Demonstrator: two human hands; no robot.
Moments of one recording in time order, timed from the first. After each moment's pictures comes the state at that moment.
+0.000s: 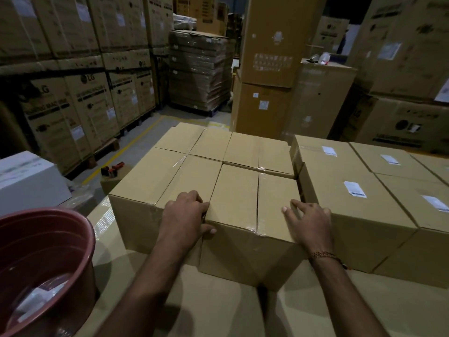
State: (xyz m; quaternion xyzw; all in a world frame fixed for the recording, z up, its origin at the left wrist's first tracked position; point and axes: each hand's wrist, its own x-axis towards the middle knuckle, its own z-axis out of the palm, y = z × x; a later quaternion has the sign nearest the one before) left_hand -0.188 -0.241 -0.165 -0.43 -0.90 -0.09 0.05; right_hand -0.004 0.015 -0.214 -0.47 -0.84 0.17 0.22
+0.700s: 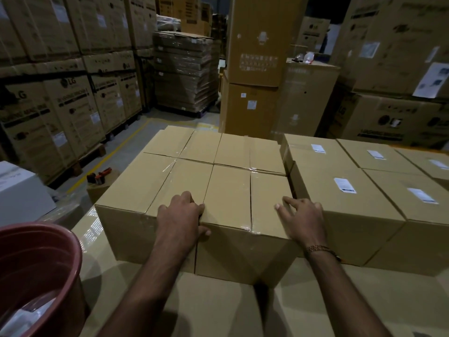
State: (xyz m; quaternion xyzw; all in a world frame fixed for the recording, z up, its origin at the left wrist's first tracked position) left_hand -0.189 -0.228 -0.156 -0.42 -0.91 -0.03 0.03; right_hand -0.011 0.023 -0.213 -0.47 -0.84 0.16 0.23
